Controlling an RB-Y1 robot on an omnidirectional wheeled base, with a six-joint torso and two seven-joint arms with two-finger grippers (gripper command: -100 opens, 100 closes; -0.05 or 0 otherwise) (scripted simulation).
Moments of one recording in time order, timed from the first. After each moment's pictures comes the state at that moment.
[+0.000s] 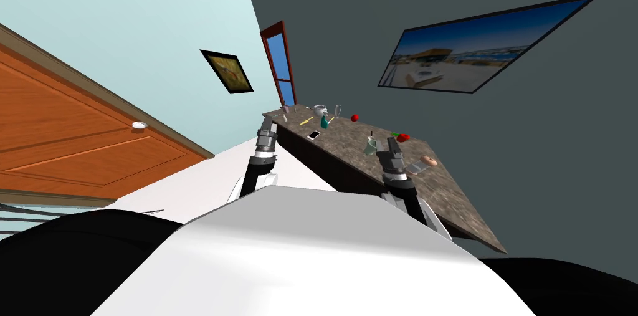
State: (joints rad) left arm 0.48 0.05 -0.04 -2.35 -0.12 -0.36 -0.17; right arm 0.54 -0.37 -0.11 -2.13 0.01 -0.65 -0.11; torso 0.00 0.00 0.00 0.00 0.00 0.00
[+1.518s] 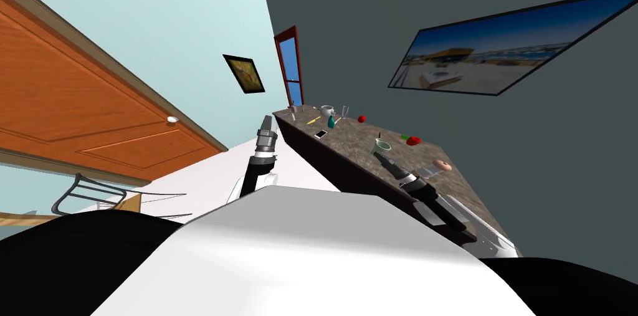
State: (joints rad) left arm 0.48 0.05 -0.04 -2.35 -0.12 -0.36 -0.17; right arm 0.56 -0.85 -0.16 -1.81 0.21 -0.70 -0.02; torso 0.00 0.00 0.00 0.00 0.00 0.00
